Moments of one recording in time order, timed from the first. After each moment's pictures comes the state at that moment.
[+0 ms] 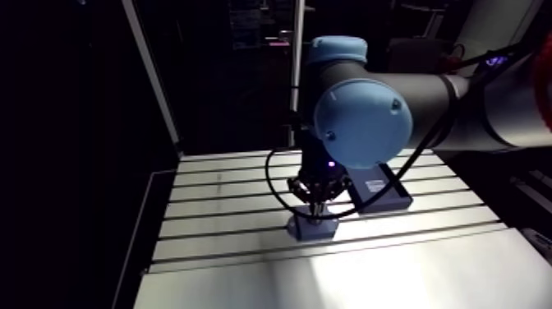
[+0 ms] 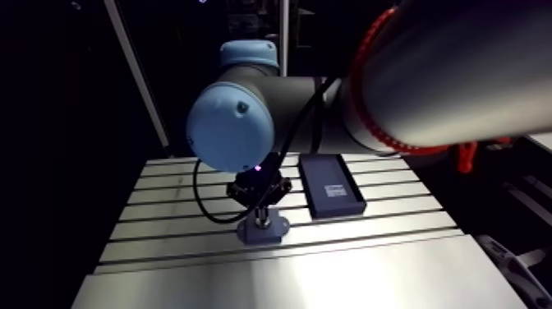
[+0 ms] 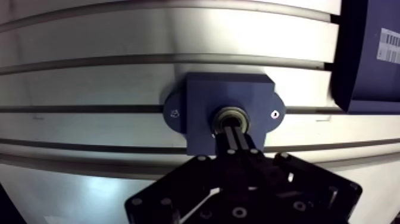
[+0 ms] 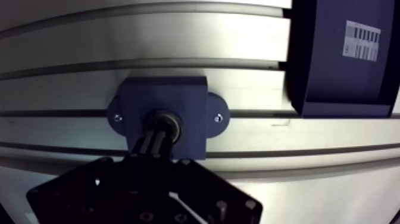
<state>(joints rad) -0.15 -1.34 2.07 -2.20 -1.59 -1.74</state>
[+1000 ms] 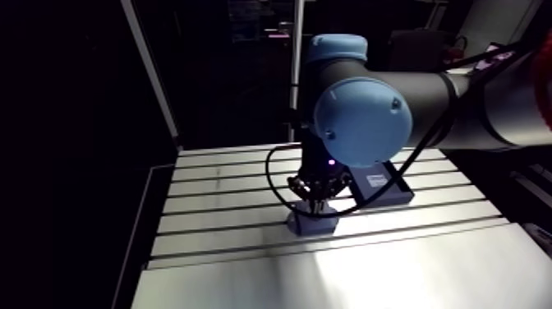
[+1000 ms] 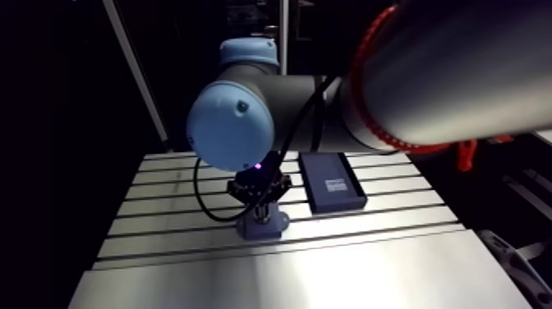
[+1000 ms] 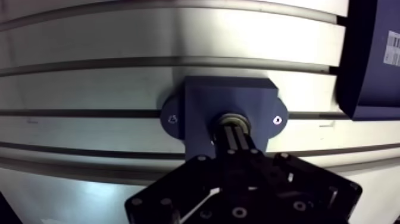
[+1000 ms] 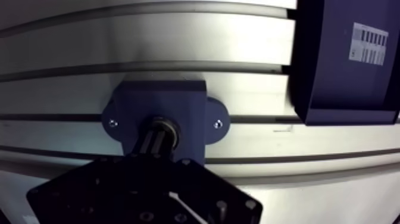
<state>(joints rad) -0.15 -1.31 2.07 -2.21 -1.59 -1.74</state>
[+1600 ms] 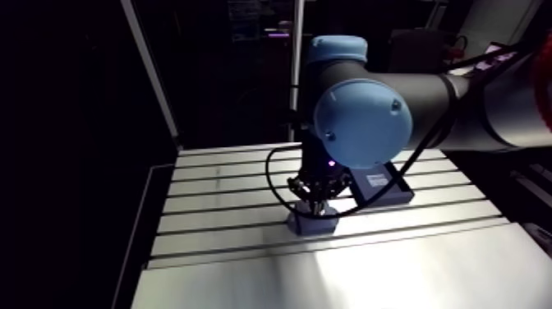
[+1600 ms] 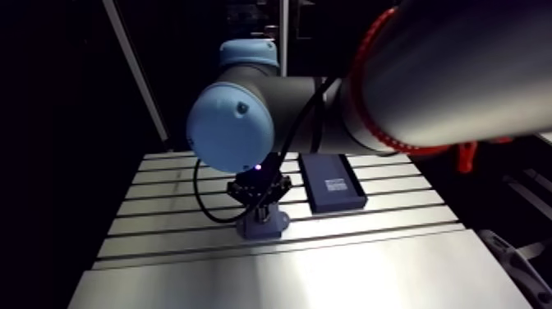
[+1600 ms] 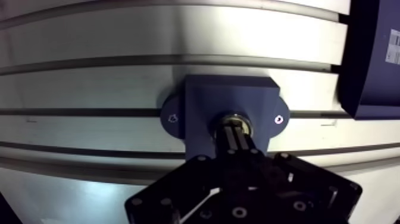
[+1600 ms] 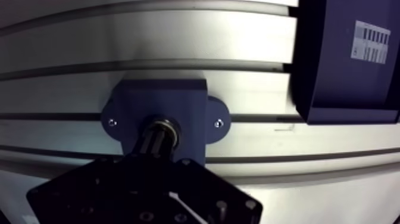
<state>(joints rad) -0.15 -1.31 2.07 -2.21 -1.59 -1.74</state>
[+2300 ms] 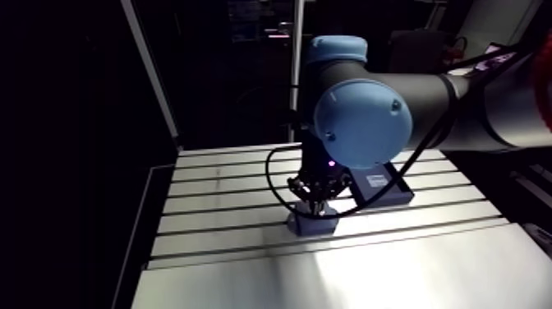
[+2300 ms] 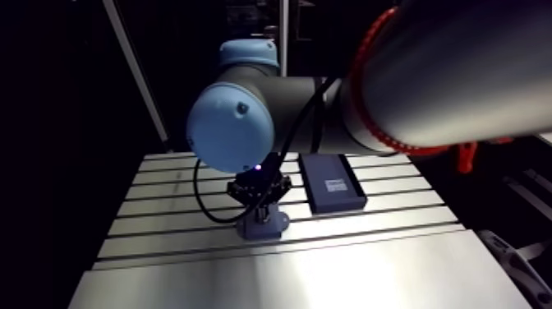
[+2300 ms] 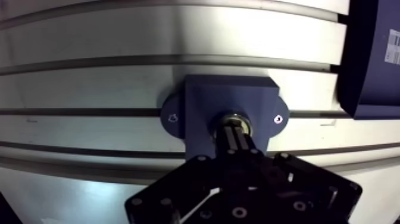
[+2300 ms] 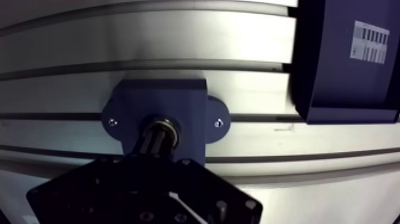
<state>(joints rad) -0.15 -1.31 2.07 -2.21 -1.59 -1.74</state>
